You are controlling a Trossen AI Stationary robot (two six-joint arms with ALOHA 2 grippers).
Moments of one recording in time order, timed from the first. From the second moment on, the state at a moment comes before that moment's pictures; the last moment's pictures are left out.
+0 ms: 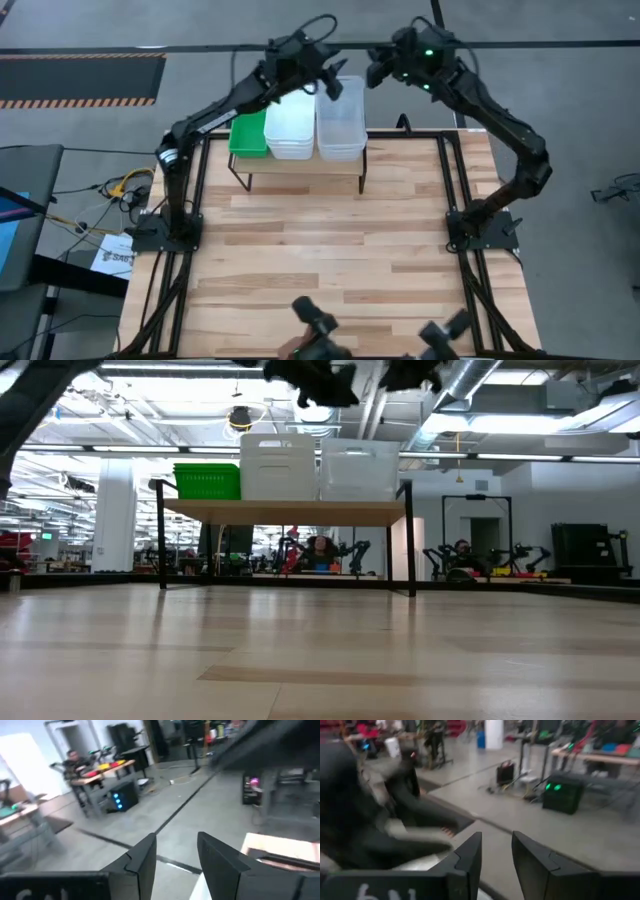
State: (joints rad) left arm 0.58 1.93 2.06 -0.21 -0.05 0.24; right arm -0.71 1.51 1.74 -0.36 0.13 0.05
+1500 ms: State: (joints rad) left arm 0.57 2.06 2.31 -0.57 -0.25 0.17; right arm -0.73 1.40 1.74 -0.53 0.18 -0.03
